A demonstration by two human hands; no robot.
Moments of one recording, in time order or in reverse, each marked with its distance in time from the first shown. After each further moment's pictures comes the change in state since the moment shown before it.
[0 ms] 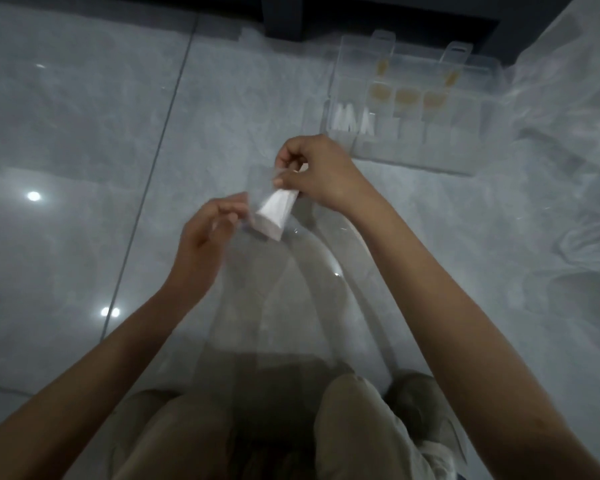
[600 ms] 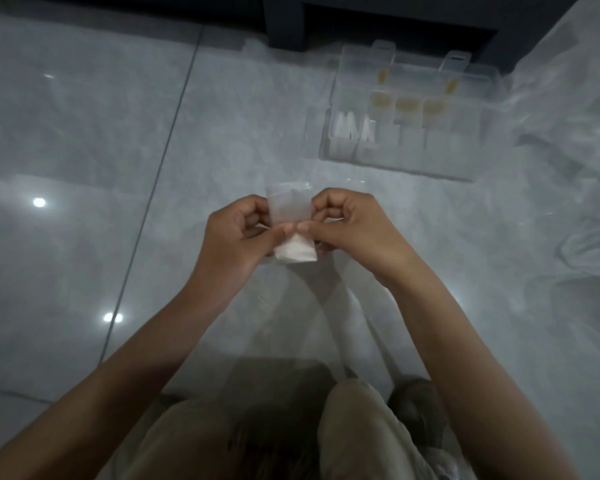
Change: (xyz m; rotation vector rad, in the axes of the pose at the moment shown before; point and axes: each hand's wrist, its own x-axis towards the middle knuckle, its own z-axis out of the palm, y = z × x) left_hand -0.005 0.061 0.027 -0.207 -0.023 -0.147; right_hand -0.085 -0.003 -0.005 0.614 0.006 0.164
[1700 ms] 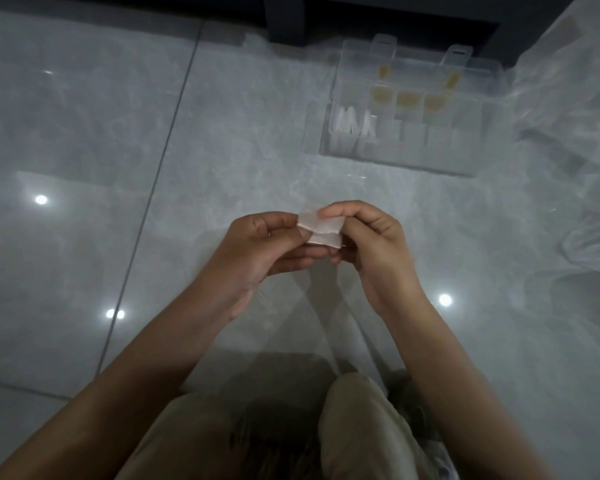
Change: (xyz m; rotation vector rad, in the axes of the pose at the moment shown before) left_hand -0.017 0.033 0.014 -0.219 -0.183 -0.401; right_hand -0.028 0.015 0.010 0.387 0.219 -0.023
